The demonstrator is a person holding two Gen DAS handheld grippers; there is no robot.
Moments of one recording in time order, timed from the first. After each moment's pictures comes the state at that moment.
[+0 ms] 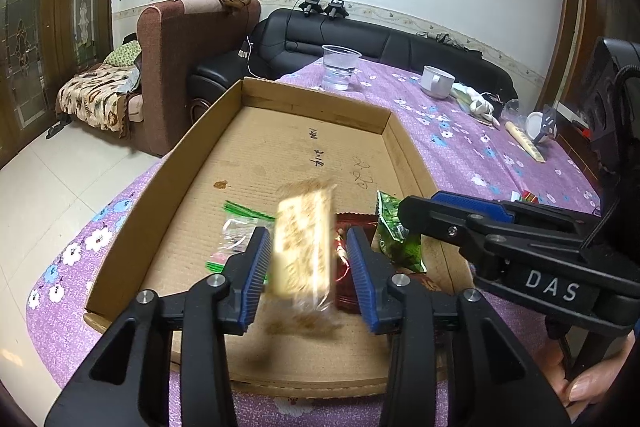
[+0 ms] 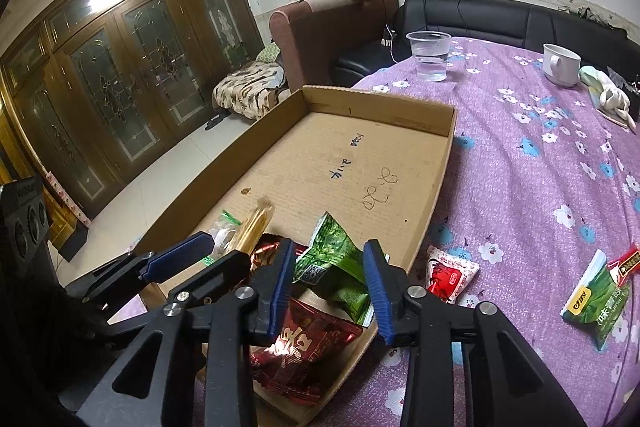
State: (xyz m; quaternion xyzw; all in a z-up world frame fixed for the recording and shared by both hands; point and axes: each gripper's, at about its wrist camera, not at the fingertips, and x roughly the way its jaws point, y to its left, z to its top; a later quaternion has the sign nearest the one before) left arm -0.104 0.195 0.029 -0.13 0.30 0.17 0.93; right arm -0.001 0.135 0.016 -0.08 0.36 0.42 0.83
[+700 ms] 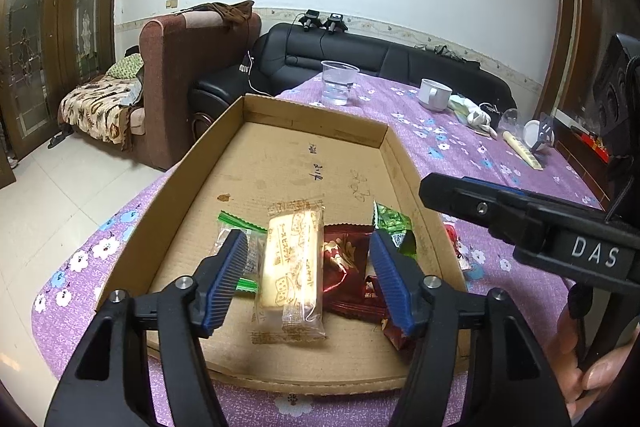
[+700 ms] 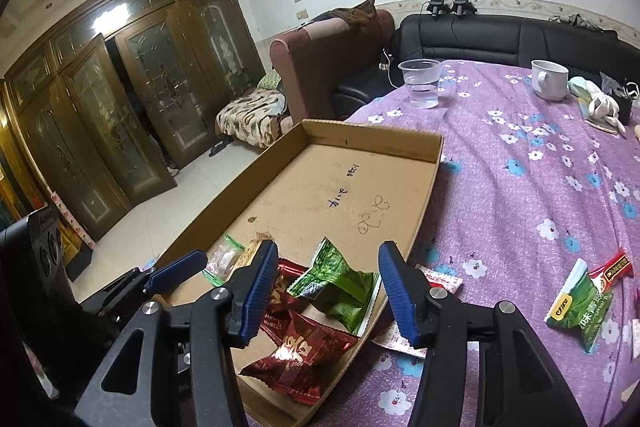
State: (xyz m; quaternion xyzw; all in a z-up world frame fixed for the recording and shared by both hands) left arm -0.111 0.192 0.035 -0.12 0.27 0.17 0.94; right arm -0.003 0.115 0.035 -0.04 0.33 0.42 0.84
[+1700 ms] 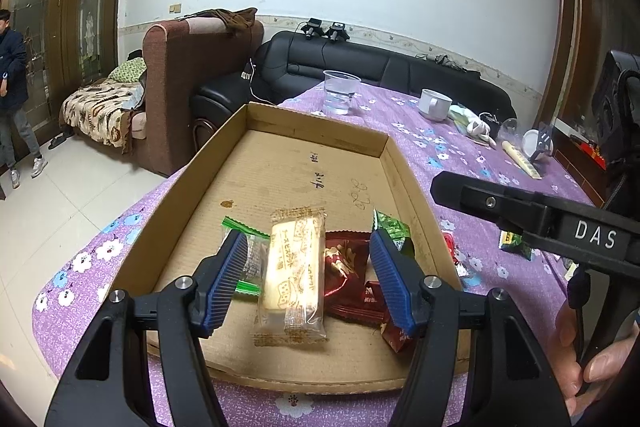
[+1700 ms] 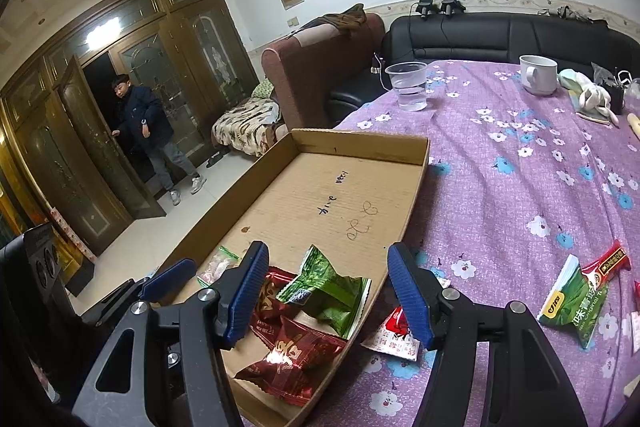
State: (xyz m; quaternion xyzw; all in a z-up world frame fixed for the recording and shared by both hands) left arm -0.112 0.190 0.039 -0.12 0.26 0.18 0.94; right arm 0.005 0.104 0.036 -0.02 0.33 0.42 0.85
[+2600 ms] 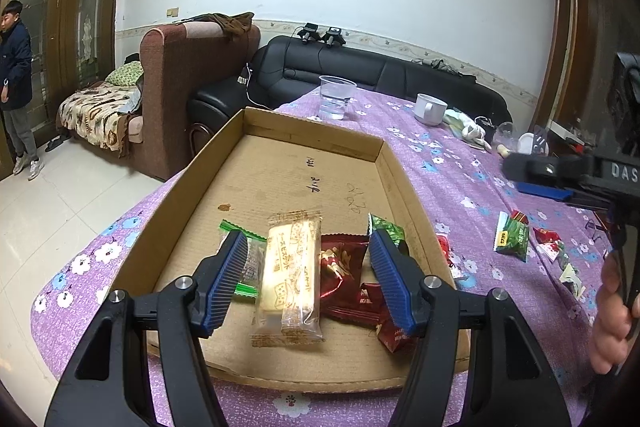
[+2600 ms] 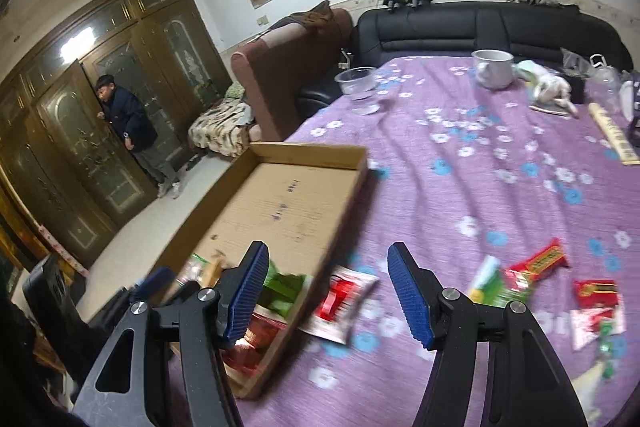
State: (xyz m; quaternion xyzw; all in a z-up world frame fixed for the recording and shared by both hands) left arm -0.115 0.190 0.045 -0.12 0.25 0.17 0.94; right arm 0.027 0.048 0.066 -0.01 0.36 0.37 0.86
